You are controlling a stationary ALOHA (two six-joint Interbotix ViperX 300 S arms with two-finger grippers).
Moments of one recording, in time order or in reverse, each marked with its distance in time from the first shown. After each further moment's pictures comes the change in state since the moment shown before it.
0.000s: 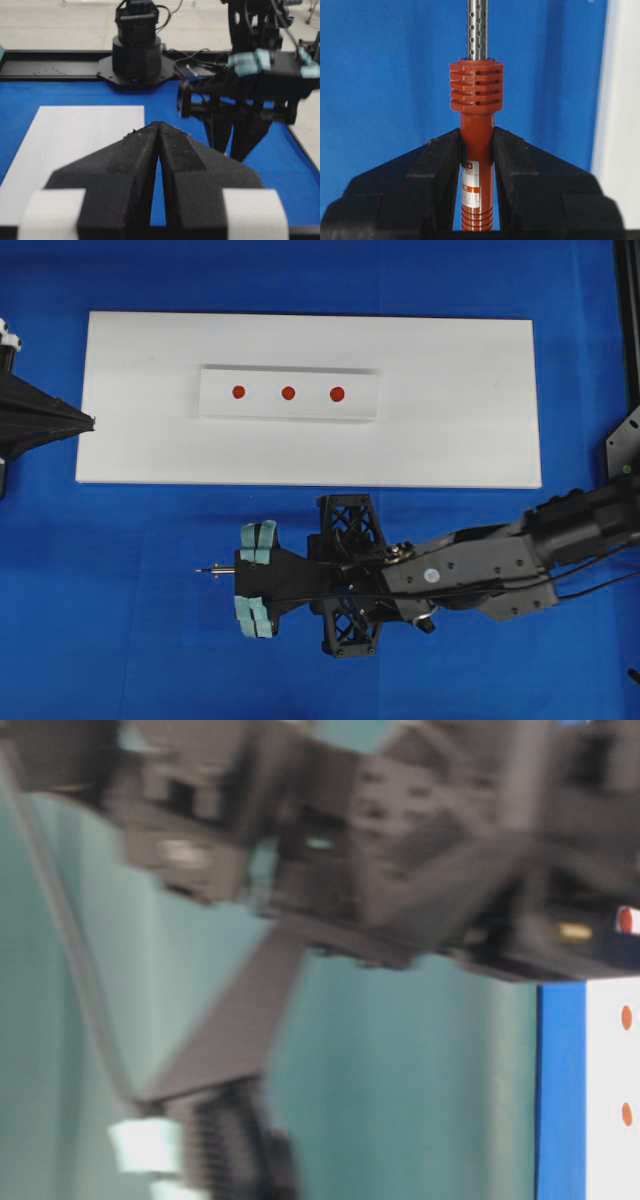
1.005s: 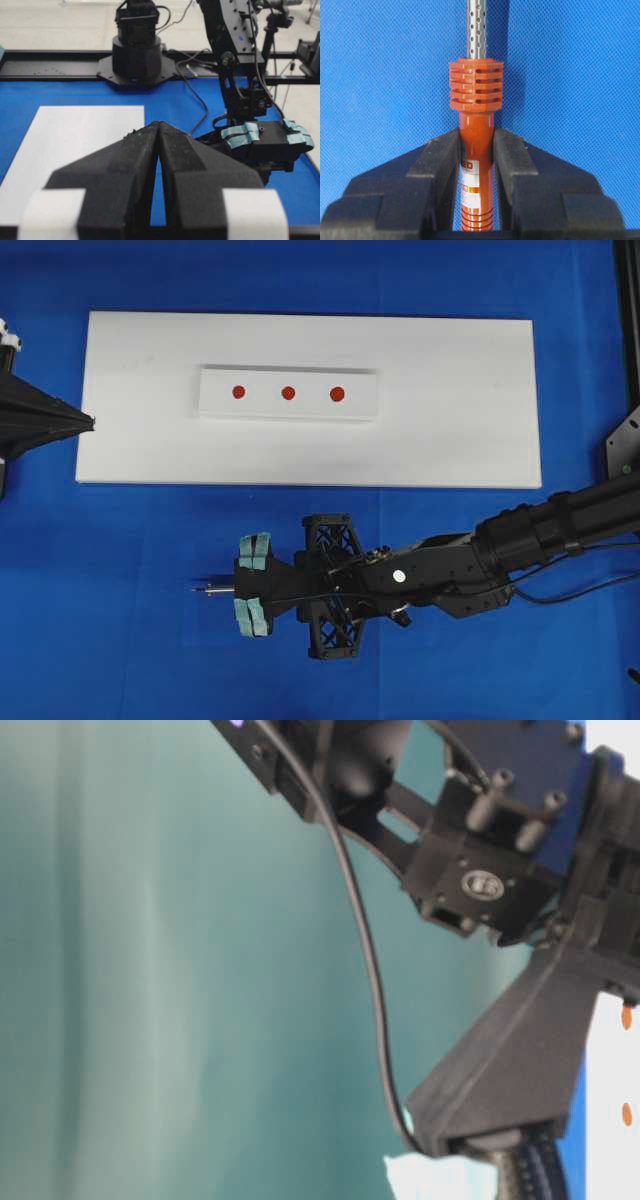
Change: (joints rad) left arm 0.000 0.000 0.000 -0.002 0.000 0.000; right arm -0.011 0.132 0.058 0.052 -0.268 0.003
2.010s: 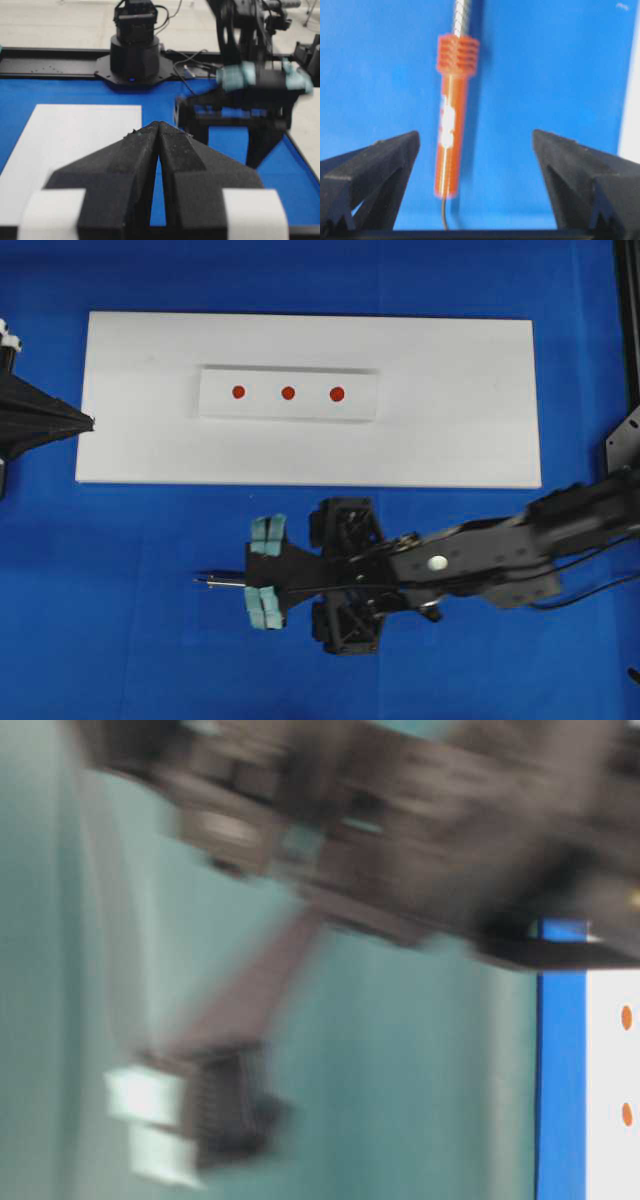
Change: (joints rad) left arm 0.000 0.000 0.000 0.000 0.000 -0.020; right arm 0.003 -0.193 0.006 -0.005 0.193 -0.009
